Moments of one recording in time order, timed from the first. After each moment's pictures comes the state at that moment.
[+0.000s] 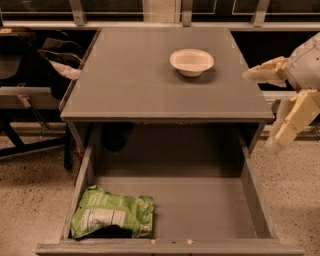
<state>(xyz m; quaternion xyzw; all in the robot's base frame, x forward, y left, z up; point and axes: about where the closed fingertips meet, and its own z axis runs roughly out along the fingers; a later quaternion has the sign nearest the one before) 0.438 -0.175 0.960 -0.64 0.69 0.22 0.26</state>
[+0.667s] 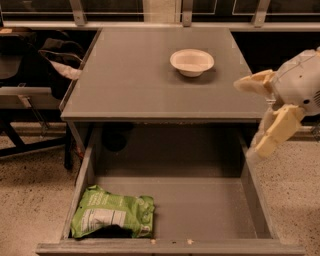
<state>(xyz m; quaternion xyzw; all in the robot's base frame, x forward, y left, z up) 0.437 -0.159 0.940 -0.62 0.70 0.22 0.29</state>
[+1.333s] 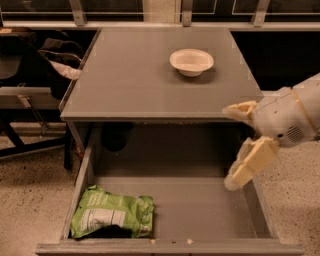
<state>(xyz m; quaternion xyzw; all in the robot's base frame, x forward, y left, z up) 0.419 -0.134 0.888 -0.59 0.72 0.24 0.28</state>
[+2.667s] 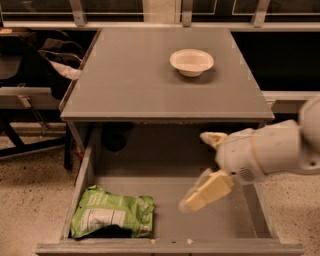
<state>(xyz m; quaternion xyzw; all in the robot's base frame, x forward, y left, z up) 0.404 -0.078 0.828 -0.52 0.75 0.24 0.33</state>
